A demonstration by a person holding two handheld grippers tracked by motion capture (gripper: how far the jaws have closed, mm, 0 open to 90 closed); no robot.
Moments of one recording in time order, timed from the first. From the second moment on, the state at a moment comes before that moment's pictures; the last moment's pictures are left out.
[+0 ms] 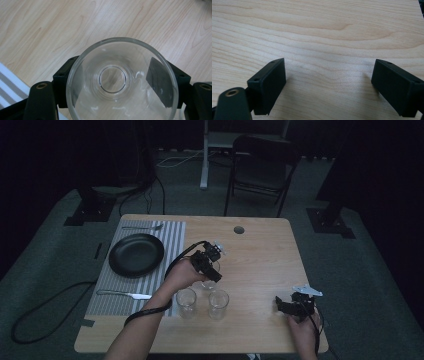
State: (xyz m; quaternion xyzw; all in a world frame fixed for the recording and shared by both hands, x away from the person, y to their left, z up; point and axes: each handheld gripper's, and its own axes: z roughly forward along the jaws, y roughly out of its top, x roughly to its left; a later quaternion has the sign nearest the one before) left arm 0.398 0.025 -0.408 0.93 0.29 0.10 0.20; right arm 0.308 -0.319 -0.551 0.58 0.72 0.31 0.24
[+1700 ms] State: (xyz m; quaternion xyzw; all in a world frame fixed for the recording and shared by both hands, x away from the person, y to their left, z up) left arm 0.408 0.186 -0.435 0.87 0.44 0.12 0.18; right arm 0.308 -0.319 -0.551 0.58 0.72 0.31 0.24
